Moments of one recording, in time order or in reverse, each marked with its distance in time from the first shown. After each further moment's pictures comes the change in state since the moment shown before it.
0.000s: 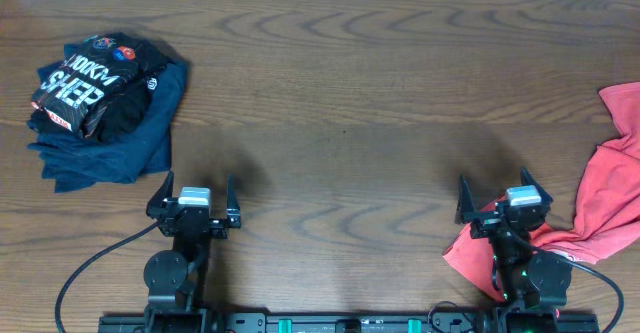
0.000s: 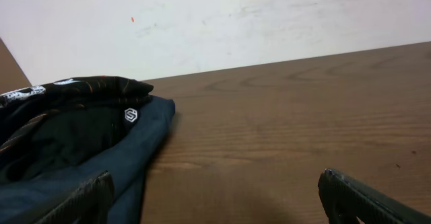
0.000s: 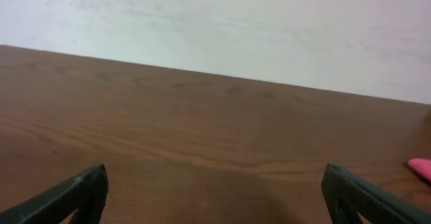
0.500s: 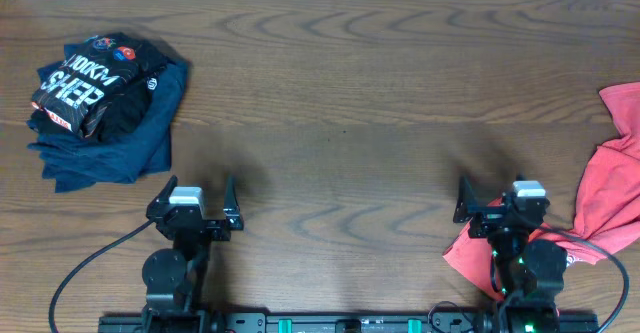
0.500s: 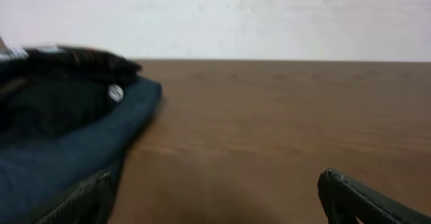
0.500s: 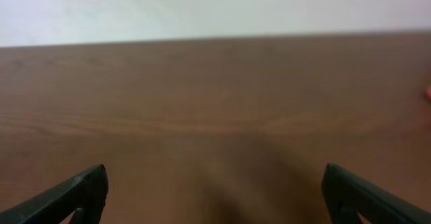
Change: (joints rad) left arm 0.000 0.005 0.055 -0.121 0.031 -0.180; right arm 0.000 0.150 0.030 -0.071 0.066 0.161
